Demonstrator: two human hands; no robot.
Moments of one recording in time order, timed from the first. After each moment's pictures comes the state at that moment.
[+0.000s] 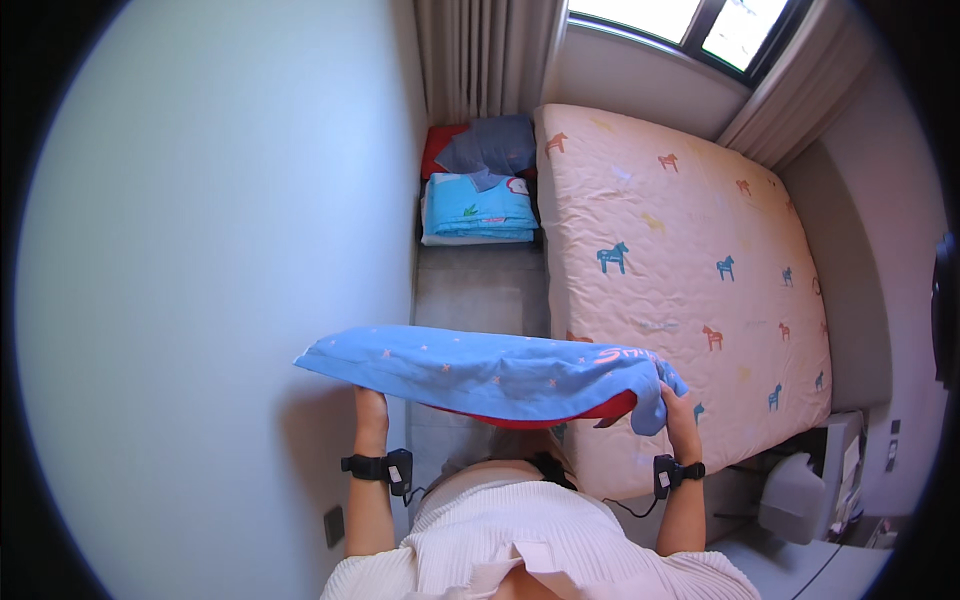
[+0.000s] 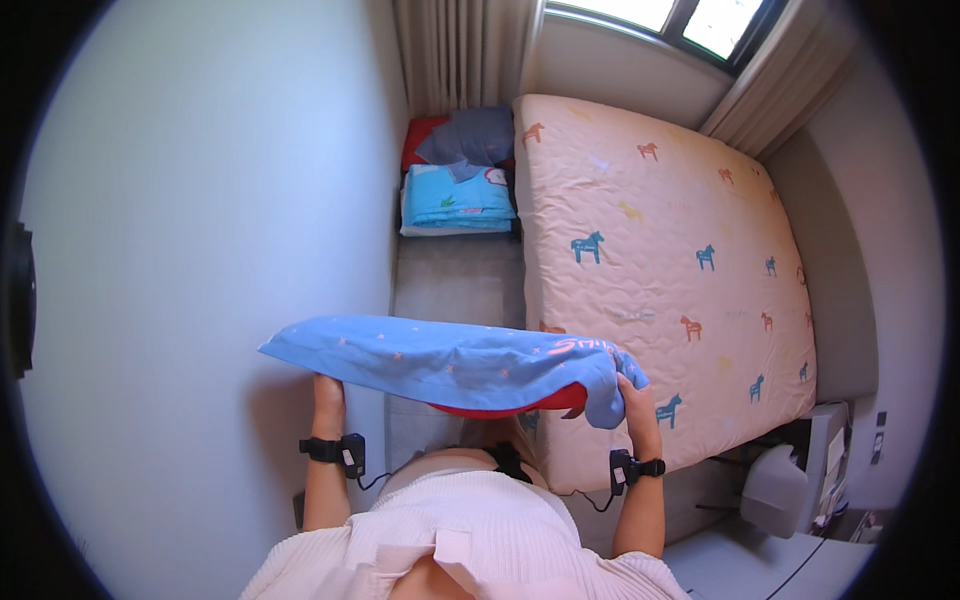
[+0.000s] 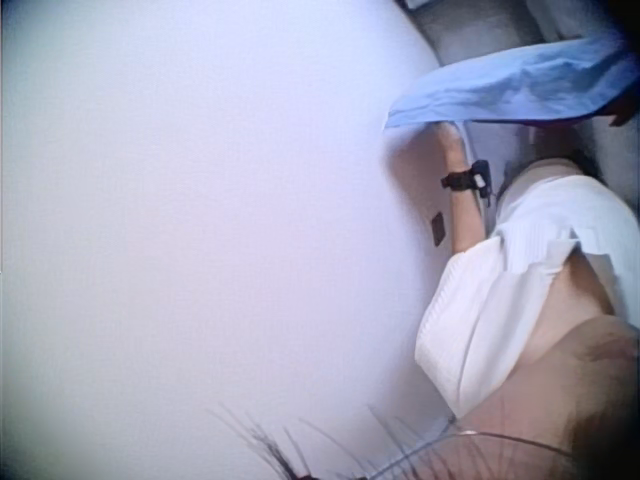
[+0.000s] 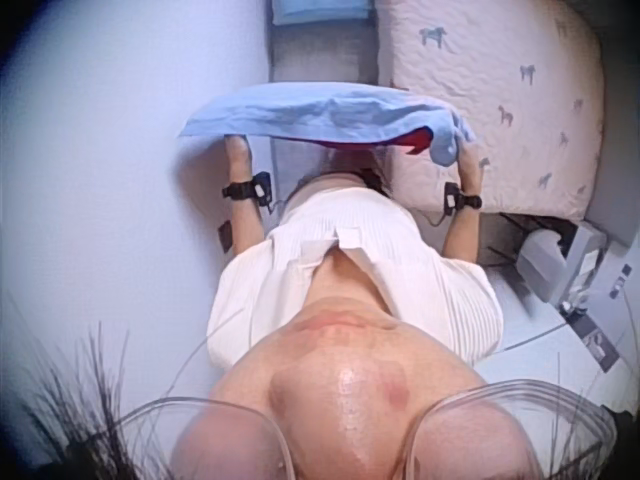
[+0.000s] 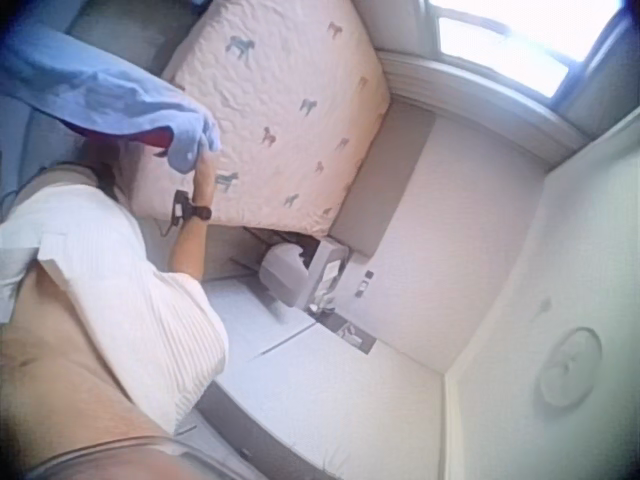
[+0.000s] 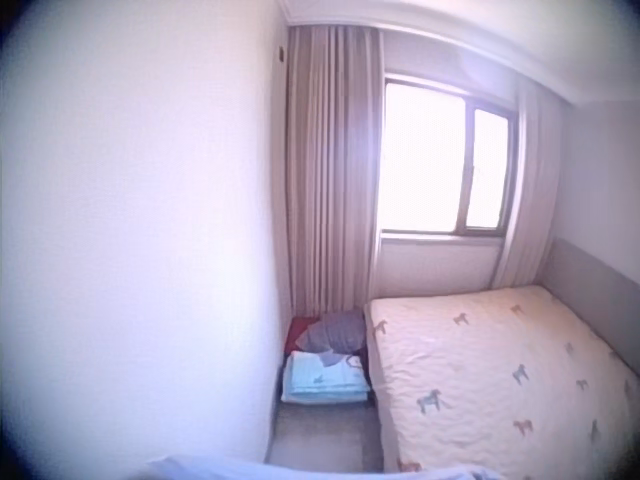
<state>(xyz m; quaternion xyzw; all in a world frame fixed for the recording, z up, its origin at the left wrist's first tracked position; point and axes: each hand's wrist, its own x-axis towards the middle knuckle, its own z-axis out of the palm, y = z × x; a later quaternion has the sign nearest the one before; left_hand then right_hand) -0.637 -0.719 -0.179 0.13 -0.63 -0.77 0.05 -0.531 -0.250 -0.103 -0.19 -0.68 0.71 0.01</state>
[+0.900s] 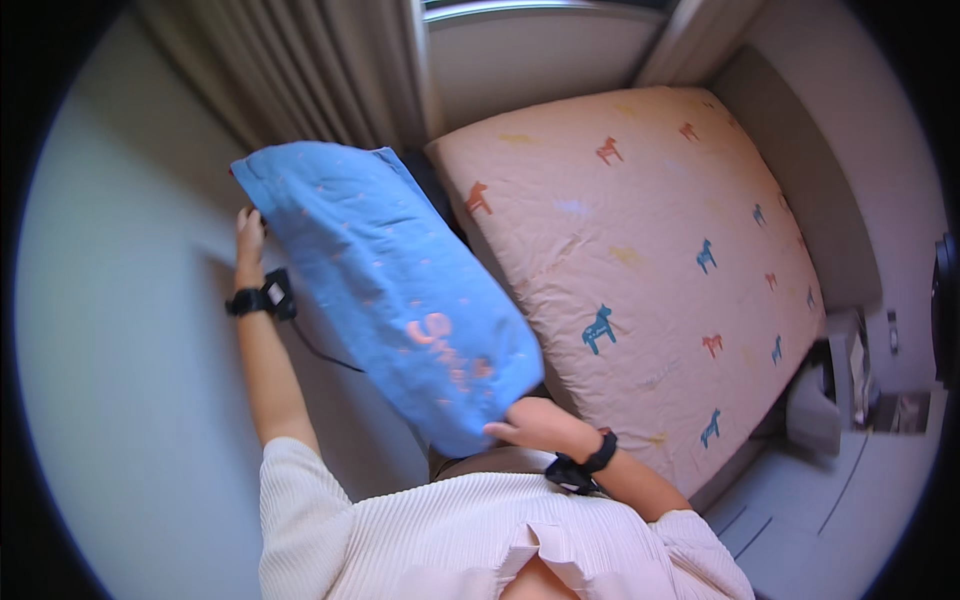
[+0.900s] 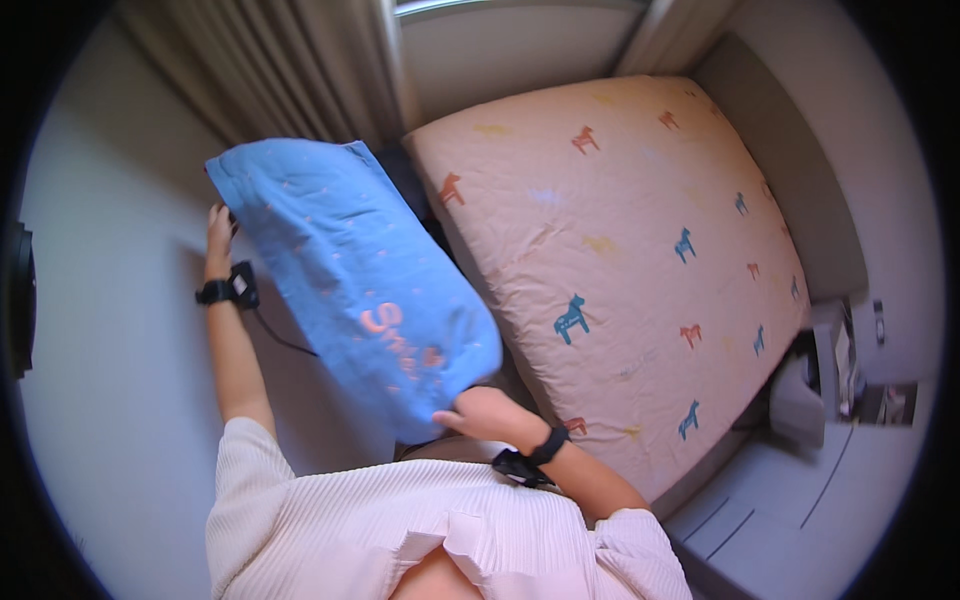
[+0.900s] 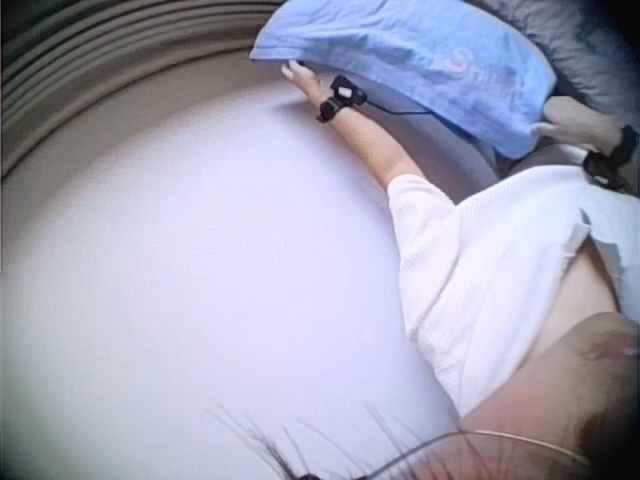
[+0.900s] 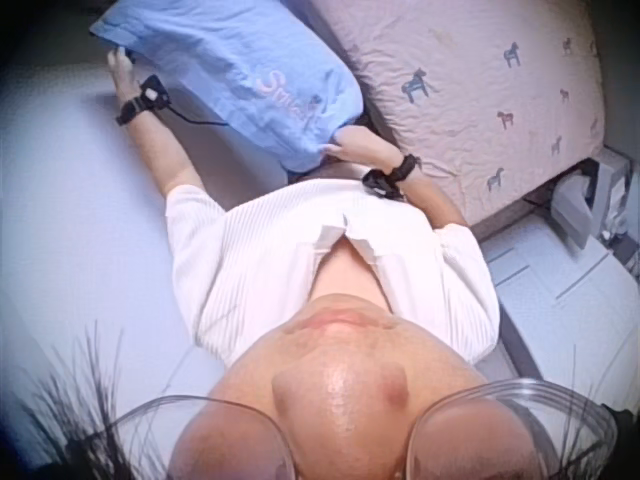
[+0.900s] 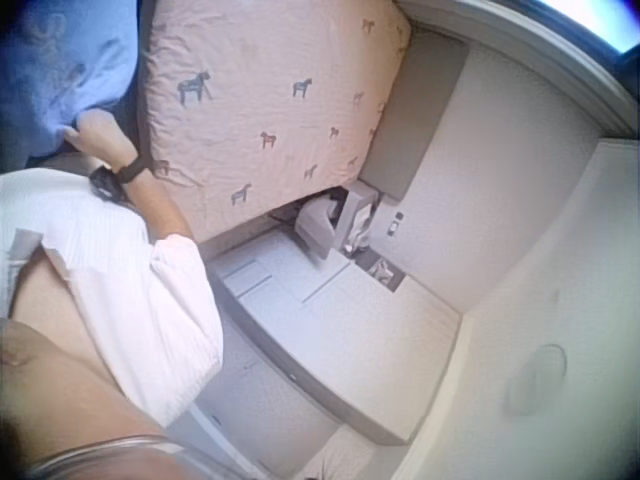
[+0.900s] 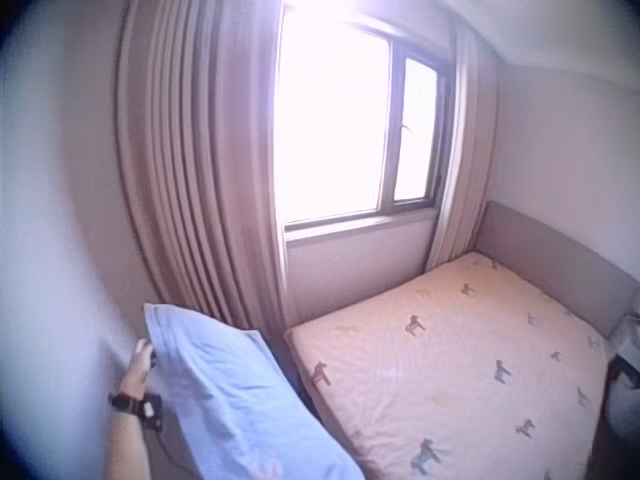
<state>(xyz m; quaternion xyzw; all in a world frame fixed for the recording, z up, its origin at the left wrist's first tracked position) -1.574 -0.632 -0.118 -0.05 -0.79 -0.61 -0.06 -1.070 -0.339 -0.080 -0.01 -0.85 0.33 -0.40</state>
